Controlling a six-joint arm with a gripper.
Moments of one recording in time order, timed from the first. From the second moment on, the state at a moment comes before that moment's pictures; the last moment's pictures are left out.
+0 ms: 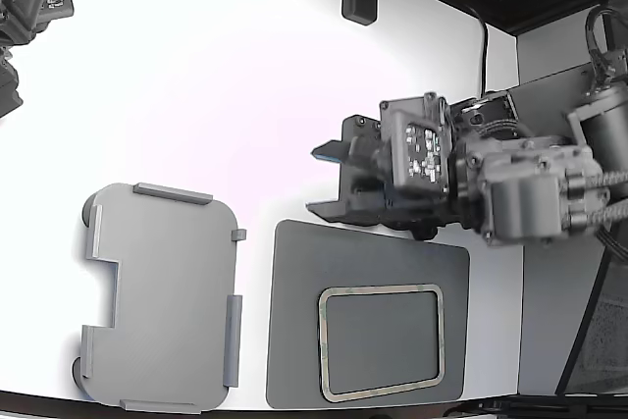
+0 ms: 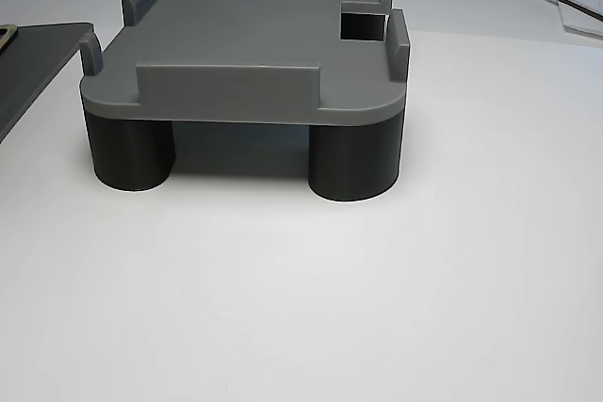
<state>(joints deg) 31.2 132.8 115.1 78.5 16.1 25.7</state>
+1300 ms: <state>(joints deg) 69.6 118.0 128.8 78.1 6.3 65.9</state>
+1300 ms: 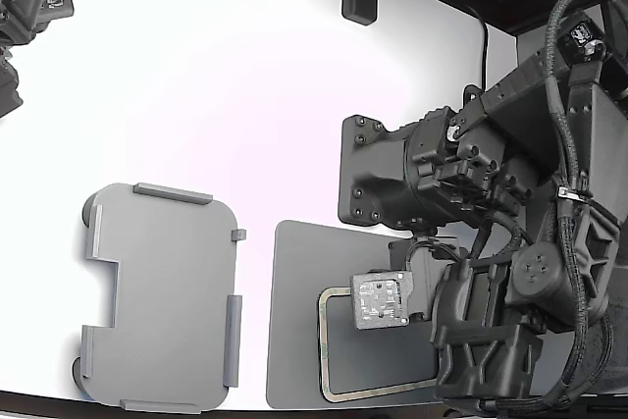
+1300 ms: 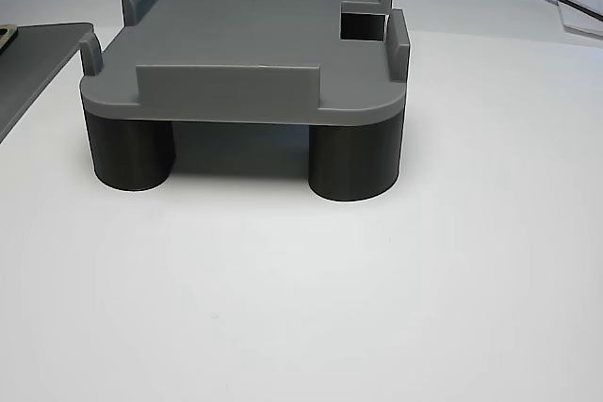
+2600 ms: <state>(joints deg) 68.9 118.8 137.1 72.4 5.4 65.5</state>
